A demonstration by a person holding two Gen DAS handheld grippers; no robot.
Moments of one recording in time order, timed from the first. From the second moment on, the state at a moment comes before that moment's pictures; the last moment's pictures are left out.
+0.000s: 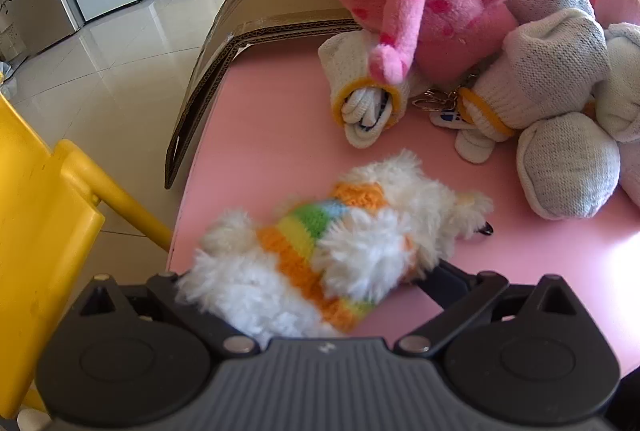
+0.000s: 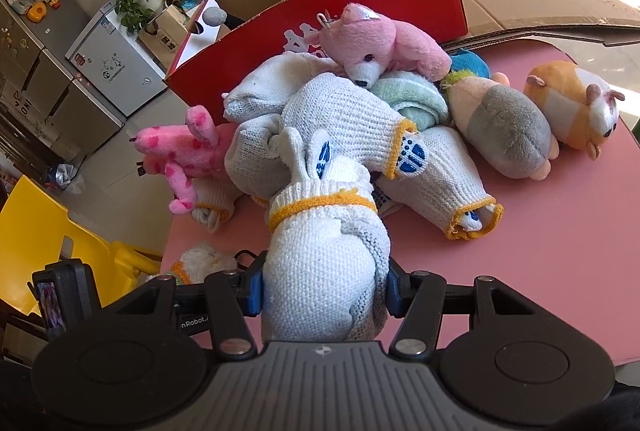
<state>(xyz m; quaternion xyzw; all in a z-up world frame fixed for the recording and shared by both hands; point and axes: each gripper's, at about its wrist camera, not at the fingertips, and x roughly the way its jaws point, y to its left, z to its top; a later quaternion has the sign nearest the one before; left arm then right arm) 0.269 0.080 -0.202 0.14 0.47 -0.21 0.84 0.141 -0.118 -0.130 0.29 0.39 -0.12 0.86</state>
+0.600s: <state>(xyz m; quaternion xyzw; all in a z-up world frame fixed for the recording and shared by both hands) 0.247 0.060 -0.196 0.15 0.45 -0.28 0.84 0.144 -0.115 -0.133 0.29 0.40 -0.12 0.86</state>
